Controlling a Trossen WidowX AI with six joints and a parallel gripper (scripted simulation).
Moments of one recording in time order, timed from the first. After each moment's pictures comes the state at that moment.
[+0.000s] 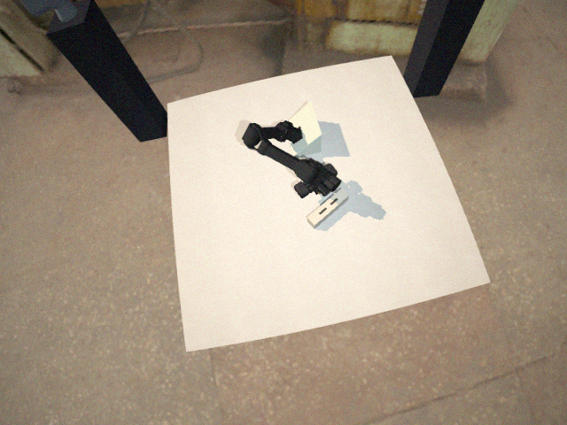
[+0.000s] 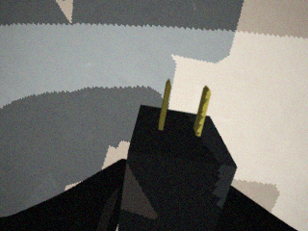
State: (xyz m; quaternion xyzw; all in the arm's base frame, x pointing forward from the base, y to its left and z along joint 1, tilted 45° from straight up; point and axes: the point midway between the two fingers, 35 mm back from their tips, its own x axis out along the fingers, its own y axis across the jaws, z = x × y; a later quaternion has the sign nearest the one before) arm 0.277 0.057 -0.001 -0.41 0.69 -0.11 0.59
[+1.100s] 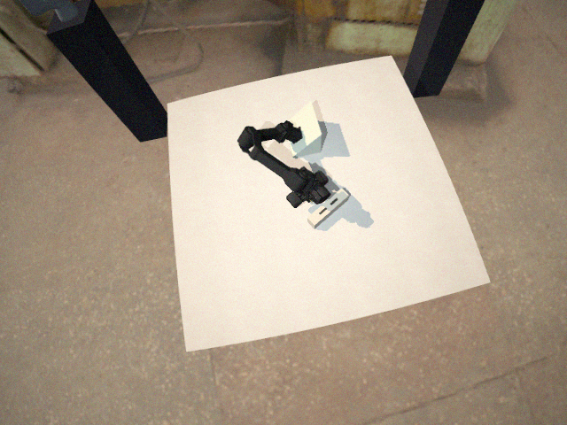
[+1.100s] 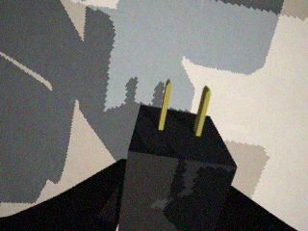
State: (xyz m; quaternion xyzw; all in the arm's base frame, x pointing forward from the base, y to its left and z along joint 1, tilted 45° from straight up) arm 0.305 0.018 0.021 -0.44 0.69 -0.09 0.56
